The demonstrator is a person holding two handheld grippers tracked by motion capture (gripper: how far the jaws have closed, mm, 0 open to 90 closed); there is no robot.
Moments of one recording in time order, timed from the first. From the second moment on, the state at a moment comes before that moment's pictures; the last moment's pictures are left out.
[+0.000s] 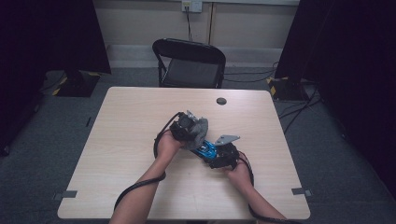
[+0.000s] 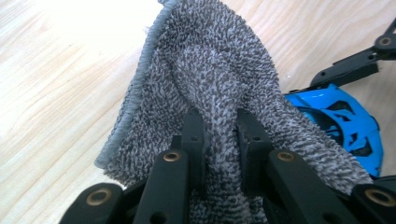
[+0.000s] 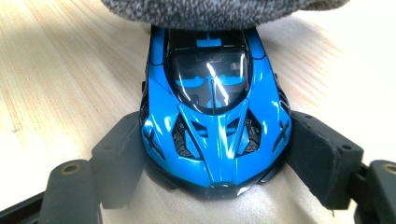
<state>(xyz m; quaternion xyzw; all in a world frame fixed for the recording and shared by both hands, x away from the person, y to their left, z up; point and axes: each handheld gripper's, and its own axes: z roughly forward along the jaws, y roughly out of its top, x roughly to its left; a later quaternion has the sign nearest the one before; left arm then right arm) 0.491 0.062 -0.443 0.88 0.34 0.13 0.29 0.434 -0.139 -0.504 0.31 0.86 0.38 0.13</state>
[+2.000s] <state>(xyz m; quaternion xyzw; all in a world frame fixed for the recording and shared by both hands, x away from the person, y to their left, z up) 0.508 0.115 -0.448 0.86 0.40 0.15 0.28 0.434 -0.139 -0.504 0.31 0.86 0.38 0.13</state>
